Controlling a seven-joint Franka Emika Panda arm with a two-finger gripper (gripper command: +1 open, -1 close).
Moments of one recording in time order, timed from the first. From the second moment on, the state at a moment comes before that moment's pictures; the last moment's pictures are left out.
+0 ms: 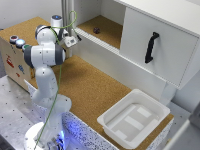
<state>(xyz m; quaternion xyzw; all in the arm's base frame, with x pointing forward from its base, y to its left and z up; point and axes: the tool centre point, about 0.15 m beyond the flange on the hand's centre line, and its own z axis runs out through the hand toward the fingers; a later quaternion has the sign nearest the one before) 0.381 0.371 0.320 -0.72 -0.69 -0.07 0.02</state>
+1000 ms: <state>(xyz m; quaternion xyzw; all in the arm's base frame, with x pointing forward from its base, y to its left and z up) 0.403 0.289 0.324 -0.75 -0.66 -0.03 -0.02</state>
